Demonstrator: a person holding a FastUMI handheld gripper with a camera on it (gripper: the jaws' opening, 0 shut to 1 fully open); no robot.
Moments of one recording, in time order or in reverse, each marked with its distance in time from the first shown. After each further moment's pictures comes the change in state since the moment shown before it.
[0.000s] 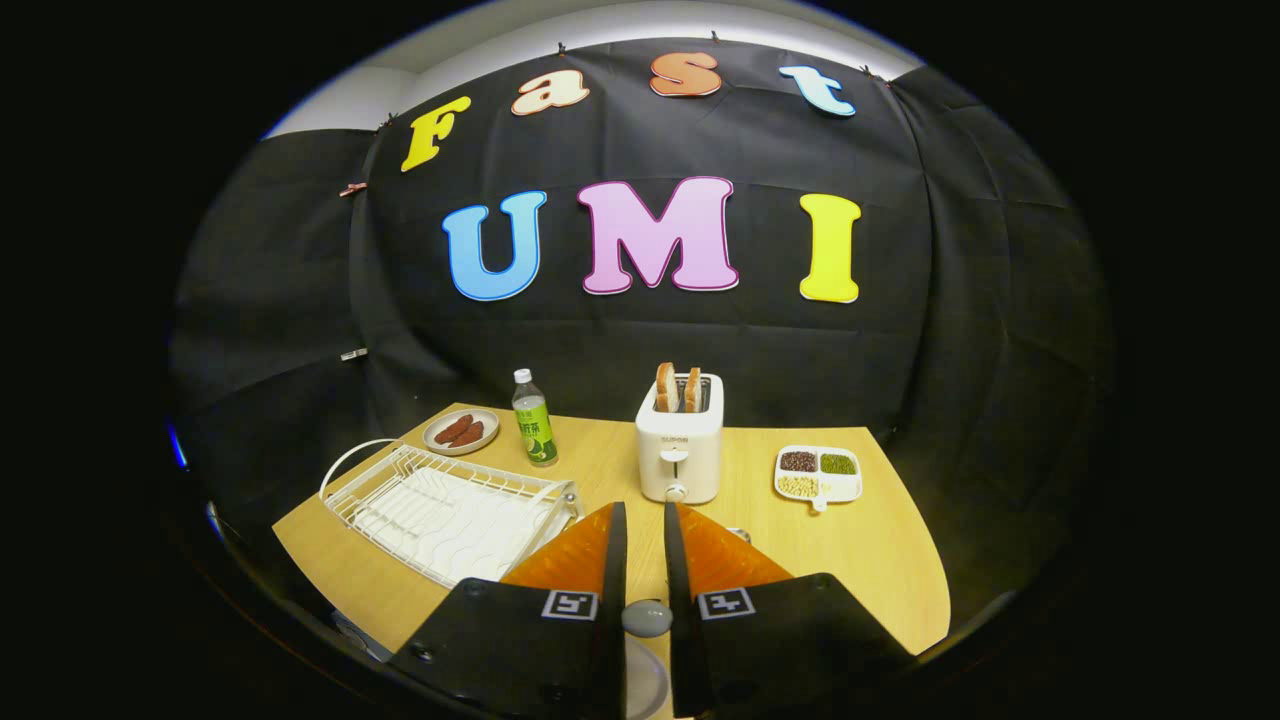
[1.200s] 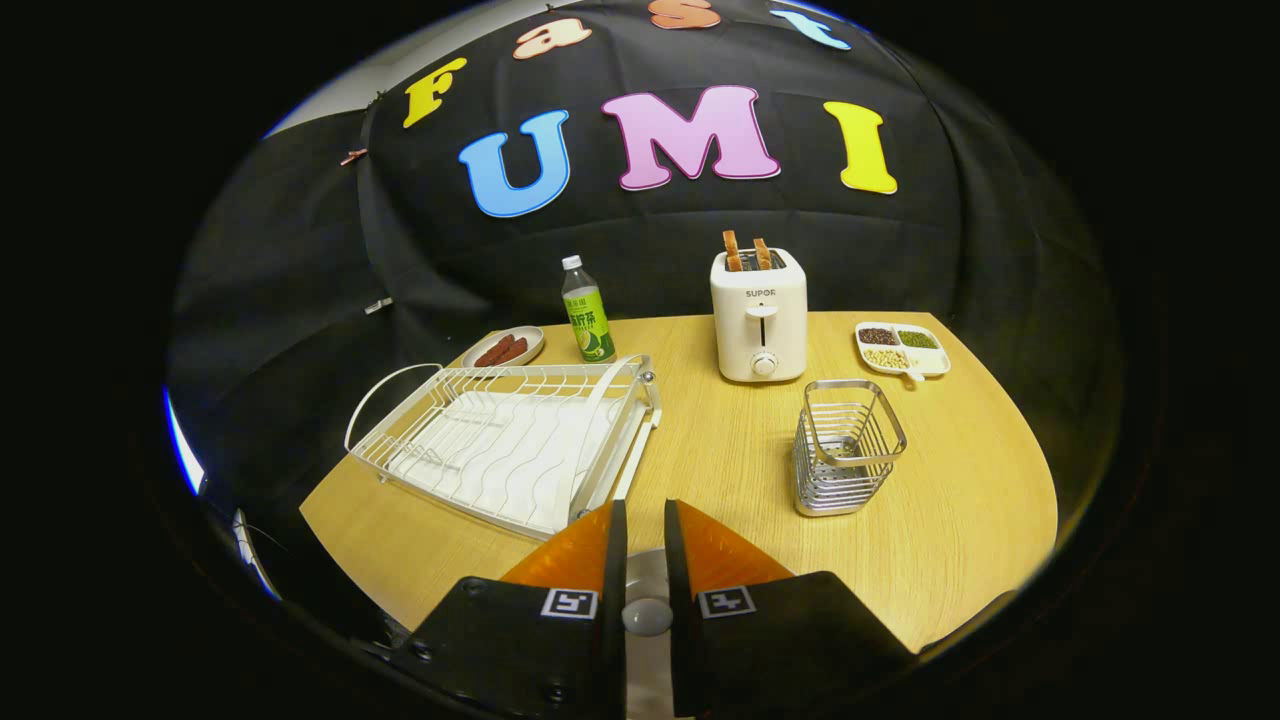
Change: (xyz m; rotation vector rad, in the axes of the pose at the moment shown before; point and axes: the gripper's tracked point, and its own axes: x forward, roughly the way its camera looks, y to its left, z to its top) arm 0.021 0.069 -0.128 0.080 0.209 0.106
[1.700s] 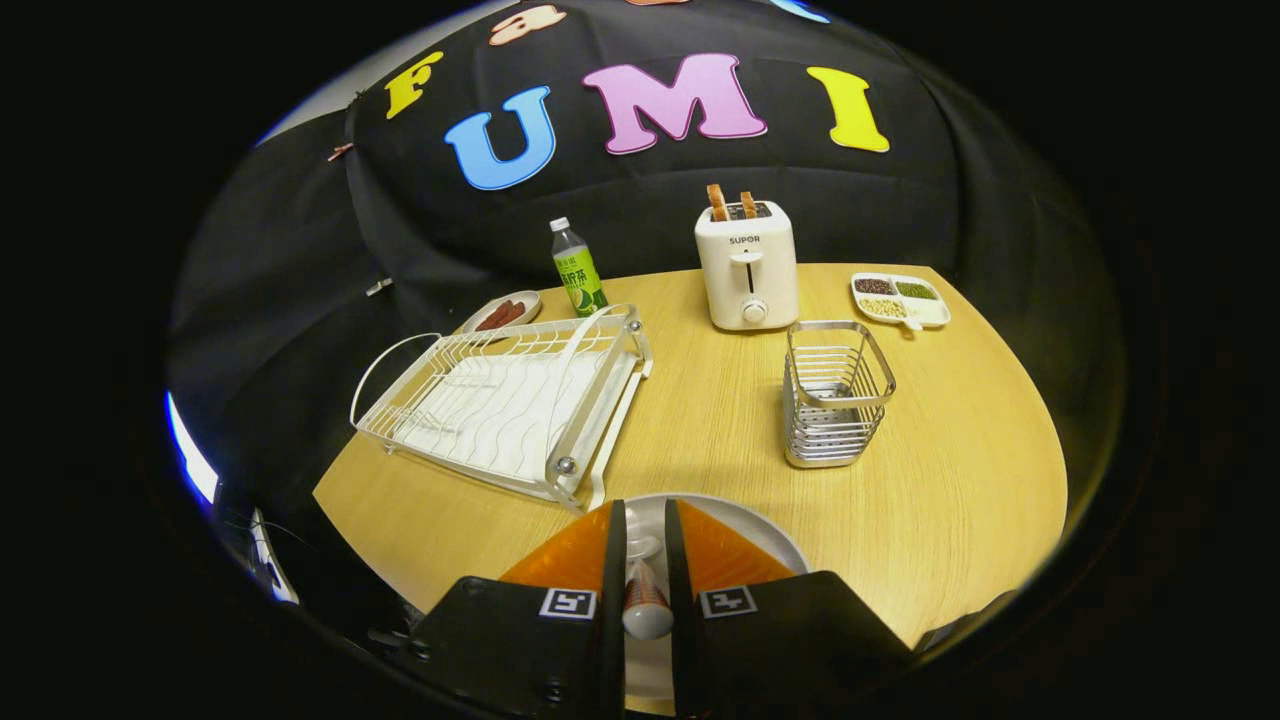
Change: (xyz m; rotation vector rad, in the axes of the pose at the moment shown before) arm -0.009 -0.019 -0.028 0.061 0.114 0.019
